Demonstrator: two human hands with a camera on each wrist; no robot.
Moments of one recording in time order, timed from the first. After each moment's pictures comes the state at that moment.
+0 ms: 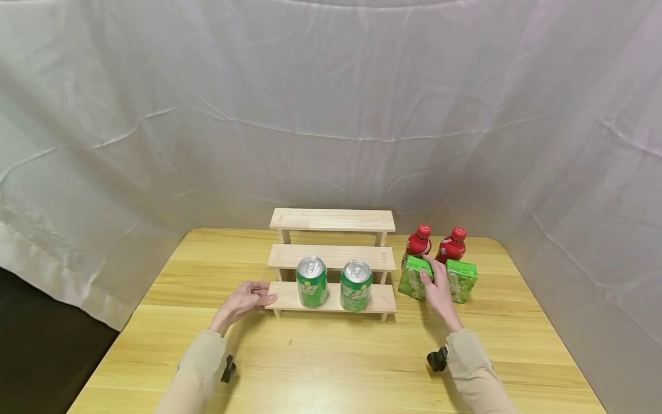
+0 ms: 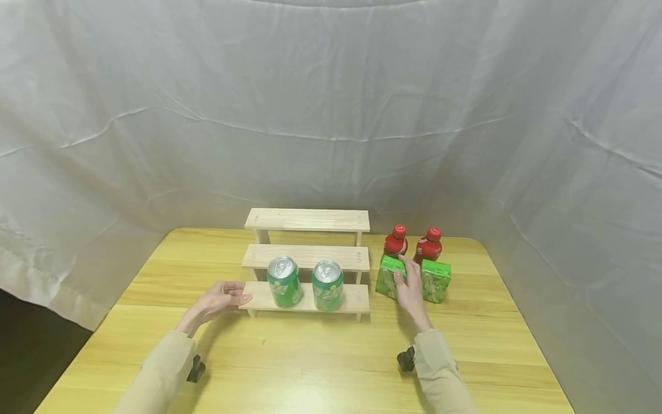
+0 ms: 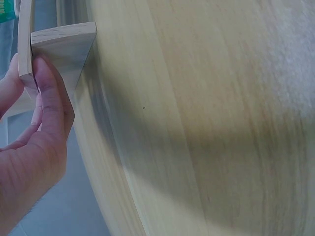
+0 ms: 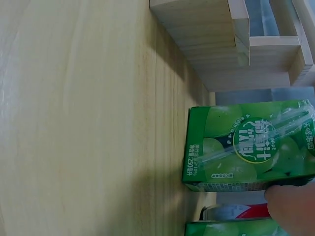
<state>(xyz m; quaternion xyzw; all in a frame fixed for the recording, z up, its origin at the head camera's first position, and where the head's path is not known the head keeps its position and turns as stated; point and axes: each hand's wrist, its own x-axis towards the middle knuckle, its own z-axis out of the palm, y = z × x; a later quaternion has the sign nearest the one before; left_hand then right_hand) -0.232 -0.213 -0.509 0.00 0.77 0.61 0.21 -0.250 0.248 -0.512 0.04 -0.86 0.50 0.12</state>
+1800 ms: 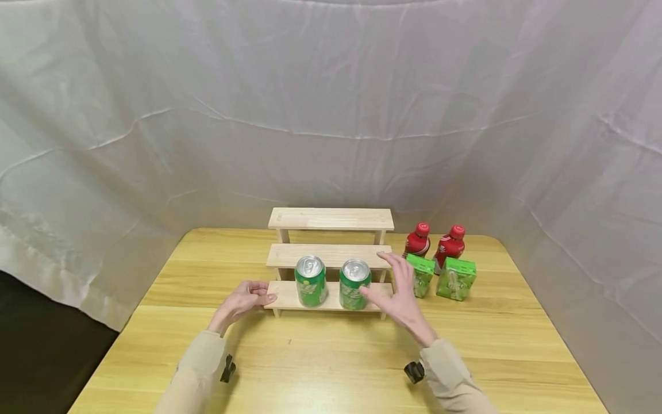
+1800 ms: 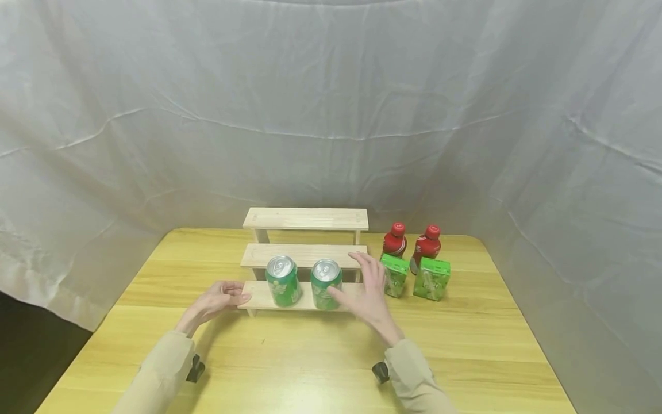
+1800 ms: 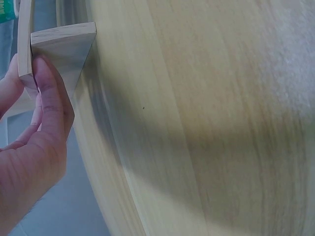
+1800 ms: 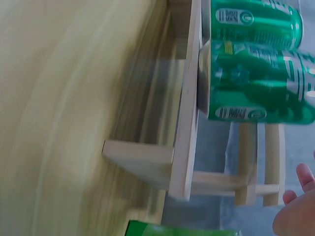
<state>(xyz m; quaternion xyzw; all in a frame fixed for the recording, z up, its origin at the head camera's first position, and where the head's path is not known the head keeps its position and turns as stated) -0.230 -0.213 -0.509 0.01 0.77 0.61 0.20 -0.211 0.165 -0.483 0.15 -0.84 0.50 0.15</state>
